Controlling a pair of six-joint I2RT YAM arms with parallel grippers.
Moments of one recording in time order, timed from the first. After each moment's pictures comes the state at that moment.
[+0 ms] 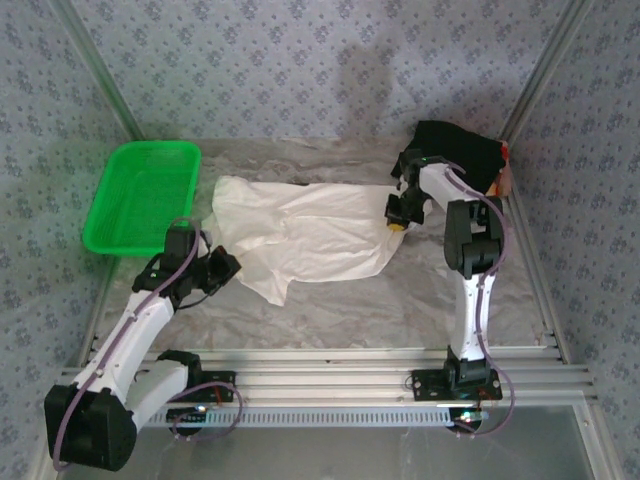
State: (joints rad) left arm -0.20 0.93 0.64 -0.59 0.36 -0.87; right arm 0.16 2.21 1.75 -1.04 -0.25 0.36
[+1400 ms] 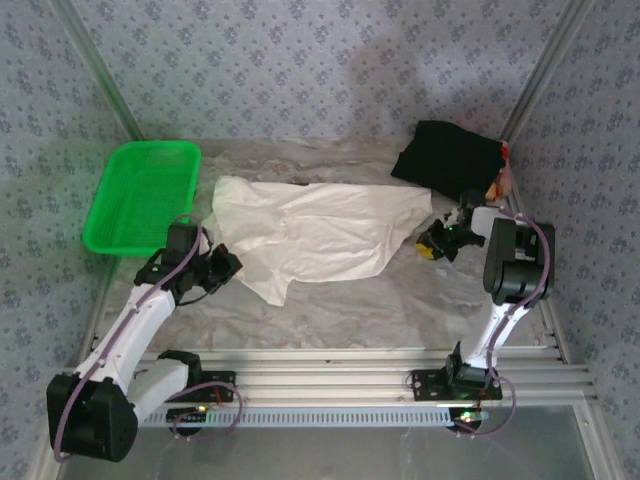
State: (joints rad) left arm -0.19 0.98 0.67 -0.60 0.37 -0.86; right arm -0.15 1.88 1.10 -0.60 -0.58 0.50
